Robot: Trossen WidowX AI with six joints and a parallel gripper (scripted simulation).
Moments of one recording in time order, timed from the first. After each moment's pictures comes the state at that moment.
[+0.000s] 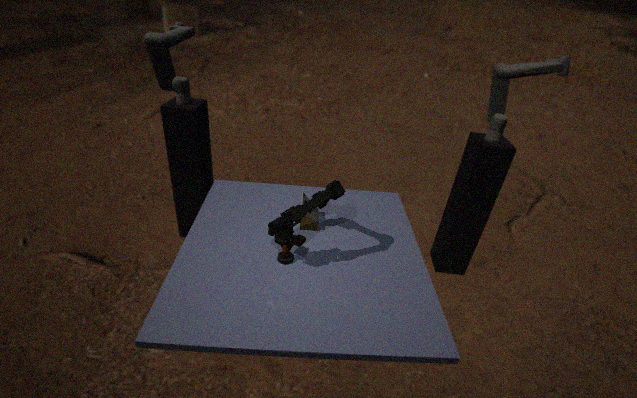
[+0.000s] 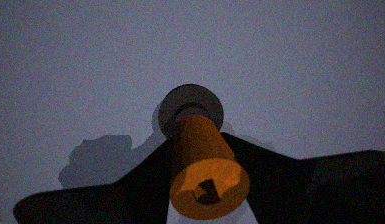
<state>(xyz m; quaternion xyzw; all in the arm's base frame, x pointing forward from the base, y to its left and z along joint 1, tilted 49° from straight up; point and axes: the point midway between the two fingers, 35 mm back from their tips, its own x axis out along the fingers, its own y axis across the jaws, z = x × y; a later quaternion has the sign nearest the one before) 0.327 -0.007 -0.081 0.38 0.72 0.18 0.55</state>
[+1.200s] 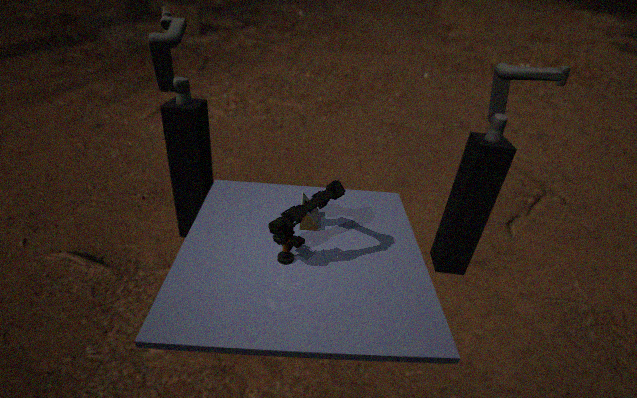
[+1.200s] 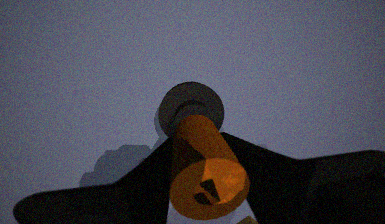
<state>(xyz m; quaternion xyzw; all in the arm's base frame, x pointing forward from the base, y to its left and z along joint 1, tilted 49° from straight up) 0.326 -0.007 -0.079 0.43 0.73 0.11 0.51</state>
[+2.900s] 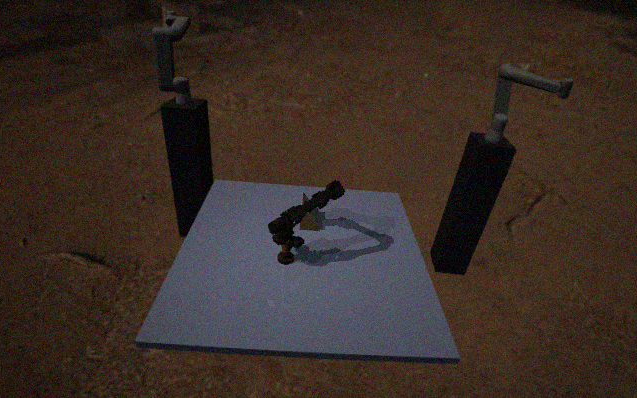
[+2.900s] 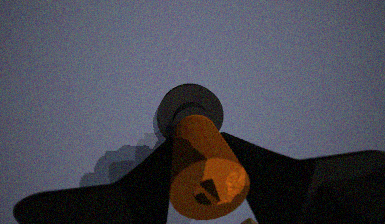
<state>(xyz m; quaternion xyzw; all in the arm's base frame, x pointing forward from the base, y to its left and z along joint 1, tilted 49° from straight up) 0.326 -0.006 -0.082 0.43 0.73 0.11 0.51</state>
